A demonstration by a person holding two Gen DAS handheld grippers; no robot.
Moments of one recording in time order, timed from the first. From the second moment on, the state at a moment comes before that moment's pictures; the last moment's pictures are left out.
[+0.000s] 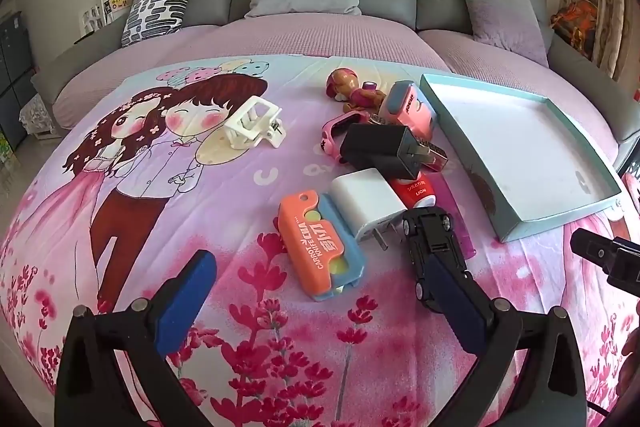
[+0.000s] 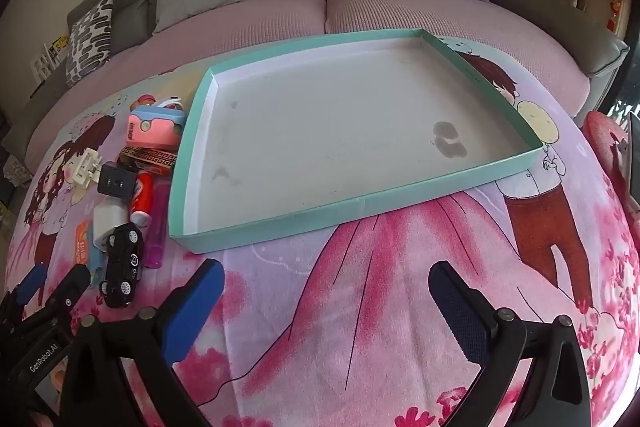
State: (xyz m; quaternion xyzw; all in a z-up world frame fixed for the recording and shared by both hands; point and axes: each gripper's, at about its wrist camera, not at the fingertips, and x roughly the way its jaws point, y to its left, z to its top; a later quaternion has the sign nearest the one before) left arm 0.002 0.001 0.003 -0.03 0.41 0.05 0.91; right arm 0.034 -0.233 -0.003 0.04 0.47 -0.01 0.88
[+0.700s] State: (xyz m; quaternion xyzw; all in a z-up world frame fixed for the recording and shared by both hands) left arm 0.004 -0.003 -0.002 -0.04 0.41 0.06 0.91; right arm 0.034 -0.243 0.000 0.04 0.46 -0.02 0.88
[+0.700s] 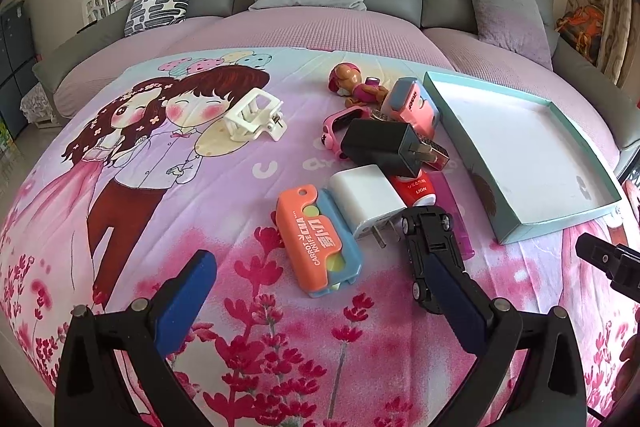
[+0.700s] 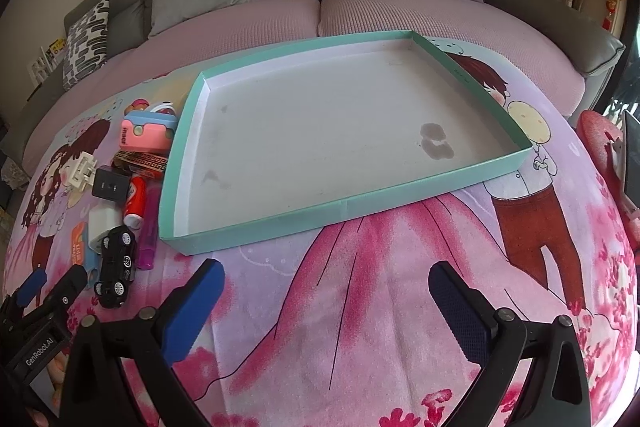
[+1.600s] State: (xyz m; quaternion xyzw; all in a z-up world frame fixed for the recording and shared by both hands) left arm -0.001 0.017 -0.006 -0.08 0.41 0.03 0.91; right arm 0.037 -0.236 -0.002 0.01 0.47 -0.03 0.88
